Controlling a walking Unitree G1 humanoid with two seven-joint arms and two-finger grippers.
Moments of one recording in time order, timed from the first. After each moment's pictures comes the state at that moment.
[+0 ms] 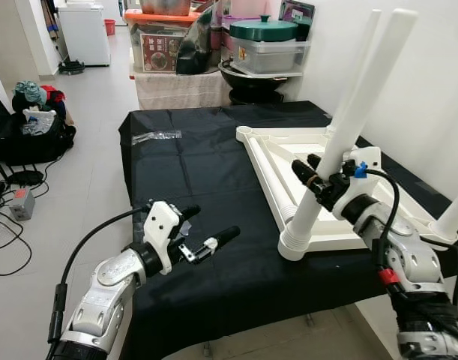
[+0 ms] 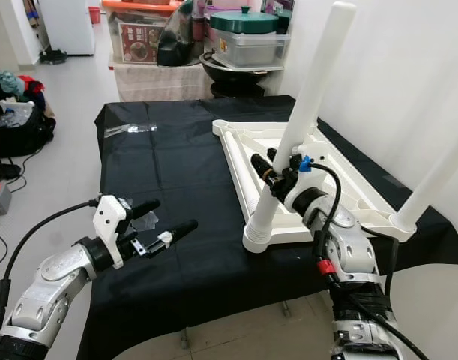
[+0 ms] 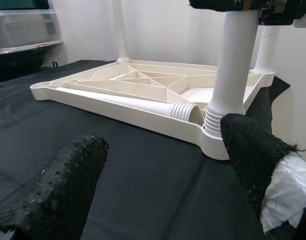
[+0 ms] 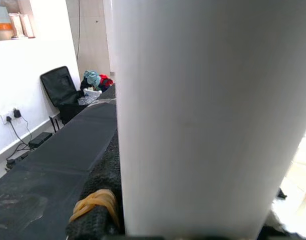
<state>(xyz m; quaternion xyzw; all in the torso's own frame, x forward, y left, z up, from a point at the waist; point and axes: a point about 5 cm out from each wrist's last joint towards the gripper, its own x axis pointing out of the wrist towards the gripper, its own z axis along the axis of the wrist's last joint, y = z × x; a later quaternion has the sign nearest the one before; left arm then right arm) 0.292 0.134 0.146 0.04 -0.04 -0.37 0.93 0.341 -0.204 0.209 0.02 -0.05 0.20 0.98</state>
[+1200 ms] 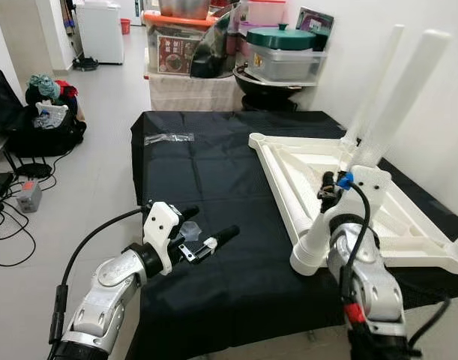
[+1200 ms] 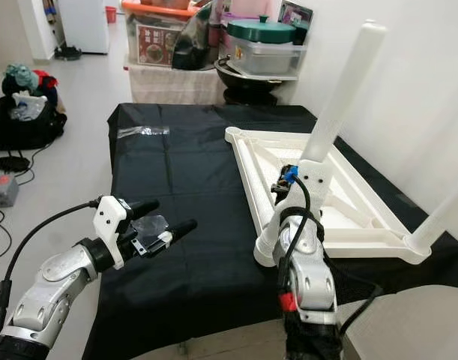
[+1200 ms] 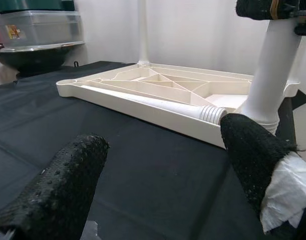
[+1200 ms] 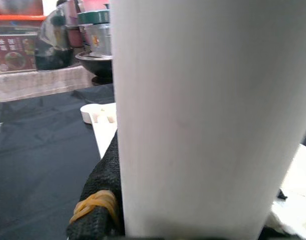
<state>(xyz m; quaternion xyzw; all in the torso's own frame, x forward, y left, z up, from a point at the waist) 0.293 0.133 0.144 0.03 -0.03 -0.37 0.93 0.304 -0.179 0.188 0.05 -0.01 -0.17 0.98</state>
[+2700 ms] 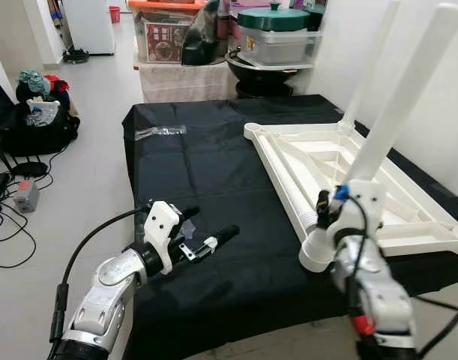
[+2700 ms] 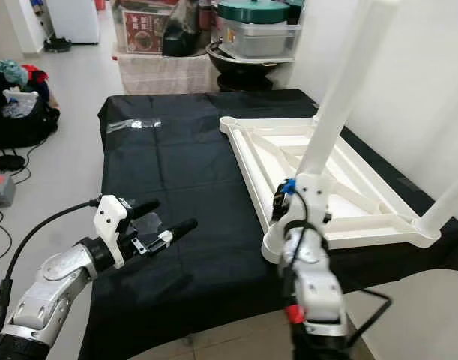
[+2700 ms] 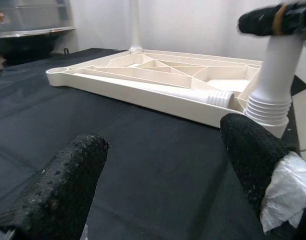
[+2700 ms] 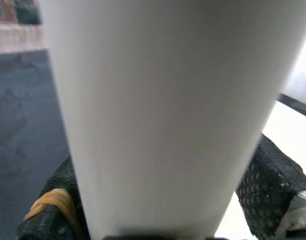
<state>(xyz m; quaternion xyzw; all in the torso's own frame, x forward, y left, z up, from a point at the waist) 0.294 0.133 0.144 0.03 -0.03 -0.37 0.93 0.297 -0.203 0.193 0.02 0.01 -0.15 0.99</state>
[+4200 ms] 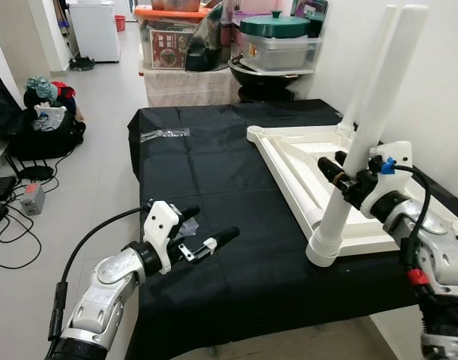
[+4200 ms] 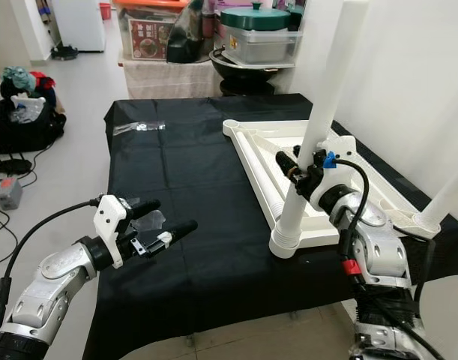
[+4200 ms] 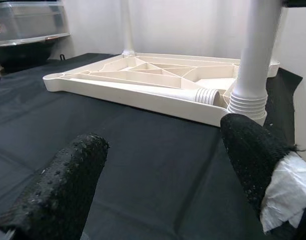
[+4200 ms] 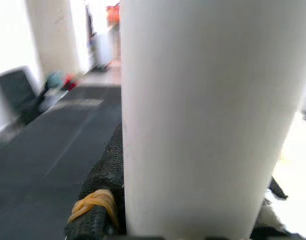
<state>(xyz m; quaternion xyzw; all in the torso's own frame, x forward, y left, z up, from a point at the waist) 0.295 0.135 0.145 0.04 -0.03 -0.38 0.92 0.320 -0.246 0.216 0.02 -0.06 0.09 0.99</state>
